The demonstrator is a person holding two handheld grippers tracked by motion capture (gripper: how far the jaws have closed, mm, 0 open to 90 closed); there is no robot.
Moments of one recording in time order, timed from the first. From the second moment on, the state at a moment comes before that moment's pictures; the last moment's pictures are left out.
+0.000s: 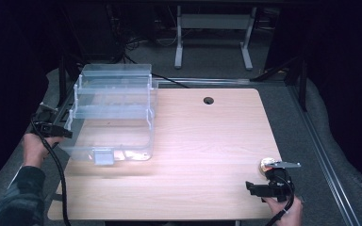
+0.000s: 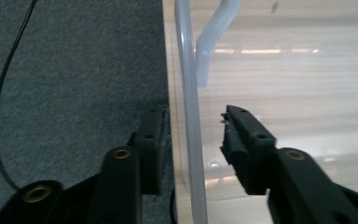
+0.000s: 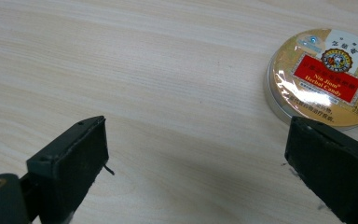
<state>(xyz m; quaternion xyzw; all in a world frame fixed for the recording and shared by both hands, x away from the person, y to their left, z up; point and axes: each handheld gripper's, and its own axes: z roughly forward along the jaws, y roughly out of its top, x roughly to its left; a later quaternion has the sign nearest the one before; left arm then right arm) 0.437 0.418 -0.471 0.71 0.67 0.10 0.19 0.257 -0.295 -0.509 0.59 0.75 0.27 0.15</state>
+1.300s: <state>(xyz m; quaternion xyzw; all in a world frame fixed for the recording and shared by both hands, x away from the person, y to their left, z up) 0.425 0.384 -0.477 0.76 0.61 0.09 0.20 0.254 -0.301 -0.508 0.60 0.74 0.26 0.15</state>
